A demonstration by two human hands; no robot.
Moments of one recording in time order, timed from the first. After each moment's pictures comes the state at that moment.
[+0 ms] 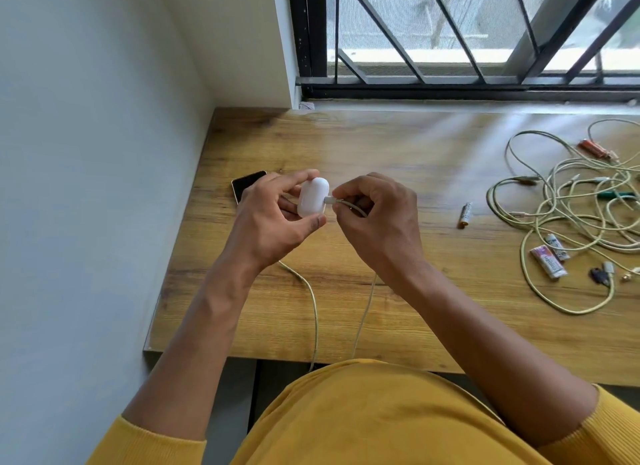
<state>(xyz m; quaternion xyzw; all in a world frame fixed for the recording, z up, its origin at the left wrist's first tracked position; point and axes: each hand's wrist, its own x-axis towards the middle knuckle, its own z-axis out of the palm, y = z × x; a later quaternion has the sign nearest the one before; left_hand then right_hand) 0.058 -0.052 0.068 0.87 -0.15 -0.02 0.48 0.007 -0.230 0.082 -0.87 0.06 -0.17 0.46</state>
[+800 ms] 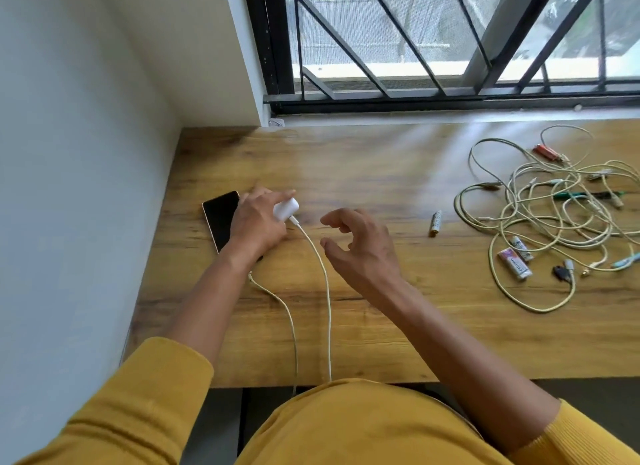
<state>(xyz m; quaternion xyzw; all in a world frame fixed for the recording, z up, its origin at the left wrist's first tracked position) 0.132 -0.083 0.001 0.95 -0.12 -0.08 0.27 0.005 -0.254 0.041 -0.88 0.11 -0.07 0.45</state>
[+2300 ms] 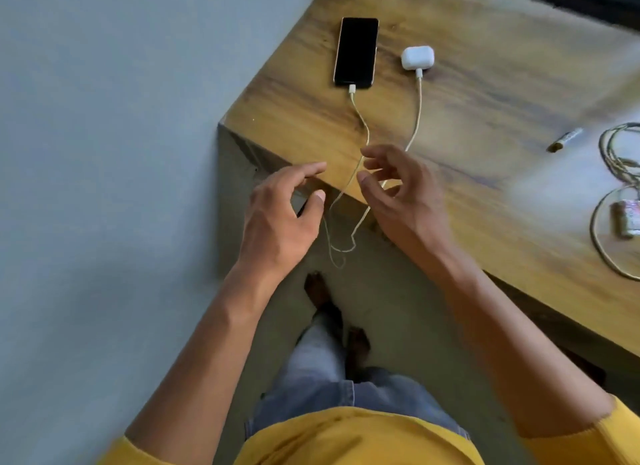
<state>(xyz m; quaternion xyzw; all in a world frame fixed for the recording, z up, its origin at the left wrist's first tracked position) -0.236 -0.051 0.041 0.91 0.13 0.07 0.40 -0.165 -0.228 0.043 -0.87 -0.12 0.06 0.48</state>
